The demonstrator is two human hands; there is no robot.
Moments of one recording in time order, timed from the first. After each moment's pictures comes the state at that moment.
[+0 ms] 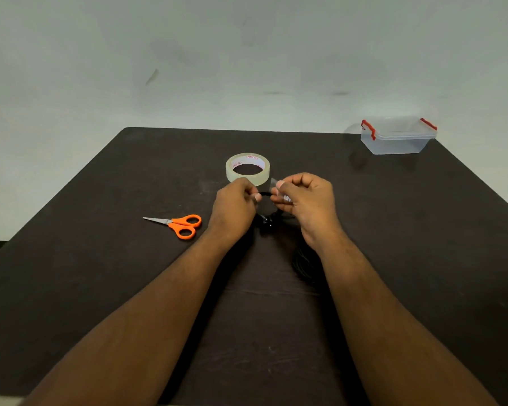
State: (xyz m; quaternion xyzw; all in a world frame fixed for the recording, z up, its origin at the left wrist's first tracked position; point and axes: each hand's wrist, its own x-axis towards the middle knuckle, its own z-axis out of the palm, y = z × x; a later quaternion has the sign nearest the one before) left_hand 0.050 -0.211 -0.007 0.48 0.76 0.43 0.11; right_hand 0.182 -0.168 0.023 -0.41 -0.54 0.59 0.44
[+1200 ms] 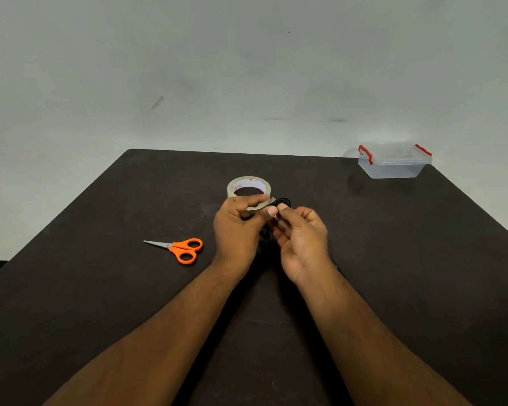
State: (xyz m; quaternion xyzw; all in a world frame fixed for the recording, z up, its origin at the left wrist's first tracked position) left_hand 0.079 -0.227 0.014 0.37 0.58 0.70 0.19; right_hand 0.166 -0.189 0.022 -0.33 -0.28 0.74 0.51
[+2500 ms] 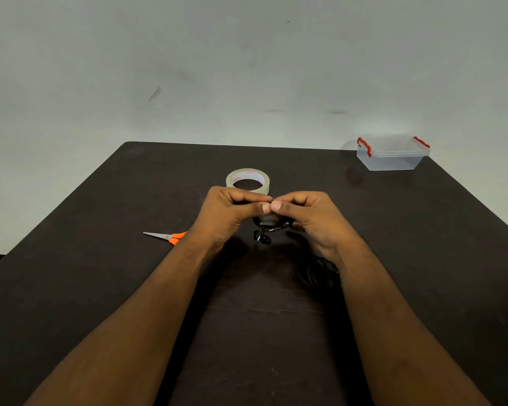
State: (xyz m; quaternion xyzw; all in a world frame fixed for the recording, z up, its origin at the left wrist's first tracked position) left_hand 0.045 -0.240 0.032 0.46 0.53 0.62 0.34; right_hand 0.204 -0.169 0.042 -0.31 -0.66 0.61 0.31
